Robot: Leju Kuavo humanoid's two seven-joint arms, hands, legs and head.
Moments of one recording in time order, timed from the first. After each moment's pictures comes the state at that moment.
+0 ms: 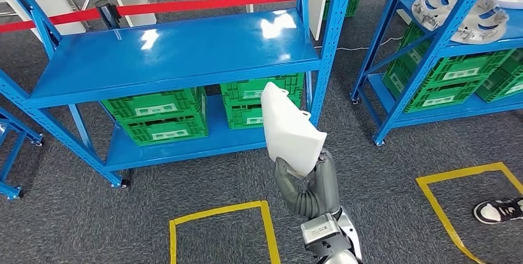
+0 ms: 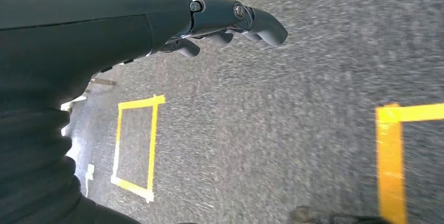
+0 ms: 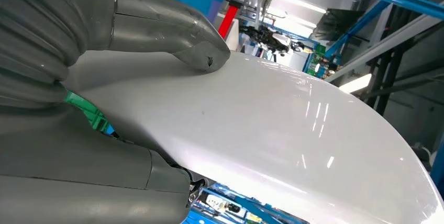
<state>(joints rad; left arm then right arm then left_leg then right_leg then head) -0.08 -0.11 0.81 -0.18 -1.09 0.07 0.09 0.15 -0.05 0.42 -1.70 0.50 -0.53 -0.52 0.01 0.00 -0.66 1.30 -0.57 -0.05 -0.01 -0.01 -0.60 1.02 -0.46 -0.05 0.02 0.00</state>
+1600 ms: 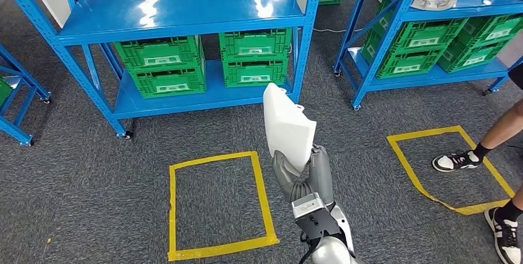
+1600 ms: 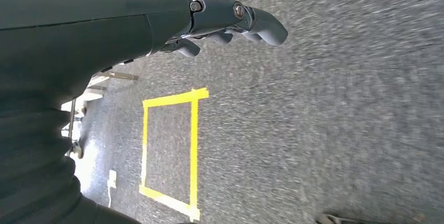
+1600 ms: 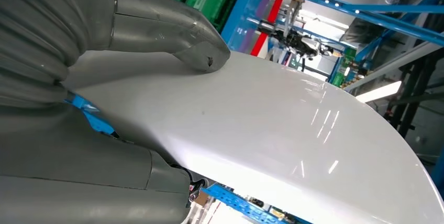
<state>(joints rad) -0.09 -0.12 0.82 -0.18 -1.10 0.06 0.11 0.12 0.00 0.37 -1.59 0.48 -0.52 -0.51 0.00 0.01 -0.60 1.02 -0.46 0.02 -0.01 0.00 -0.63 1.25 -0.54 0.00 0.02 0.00</state>
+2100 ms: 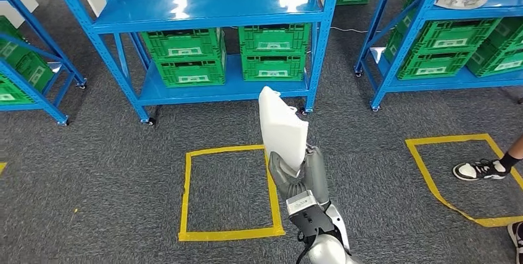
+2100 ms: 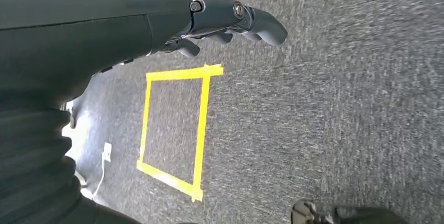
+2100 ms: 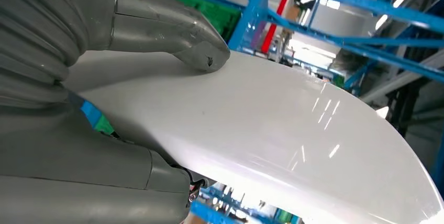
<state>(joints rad) -0.07 -0.11 0.82 -0.18 -1.09 0.05 0.05 0.12 0.01 0.36 -1.55 0.48 -0.52 -0.52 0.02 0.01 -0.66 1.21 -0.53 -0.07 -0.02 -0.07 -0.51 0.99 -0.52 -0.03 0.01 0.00</state>
